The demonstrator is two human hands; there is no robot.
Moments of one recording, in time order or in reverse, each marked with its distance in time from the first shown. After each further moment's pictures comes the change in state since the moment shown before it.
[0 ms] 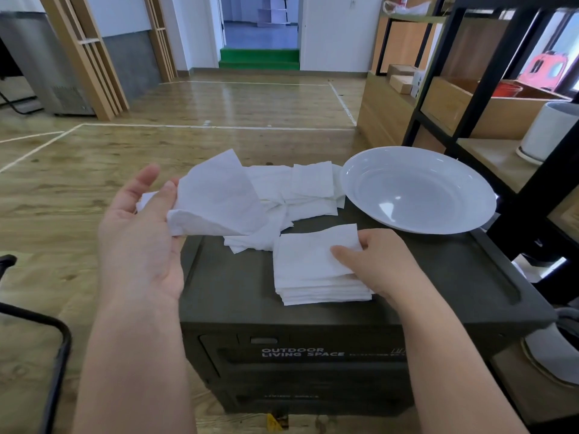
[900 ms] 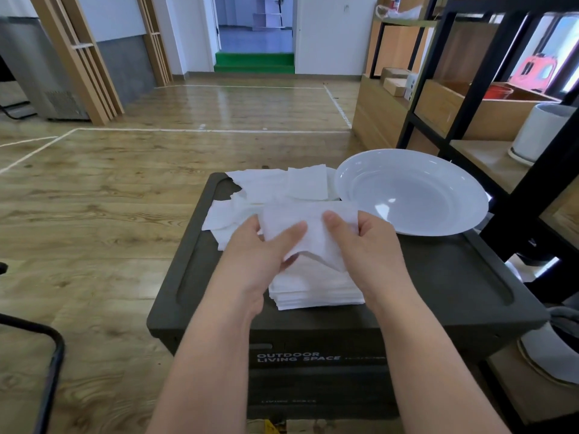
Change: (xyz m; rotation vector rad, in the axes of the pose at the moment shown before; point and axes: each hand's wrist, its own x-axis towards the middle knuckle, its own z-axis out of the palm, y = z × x) left_hand -0.028 -0.068 0.041 0.389 -0.456 -0.298; right_hand -0.005 -0.015 0.009 0.461 0.140 -0.163
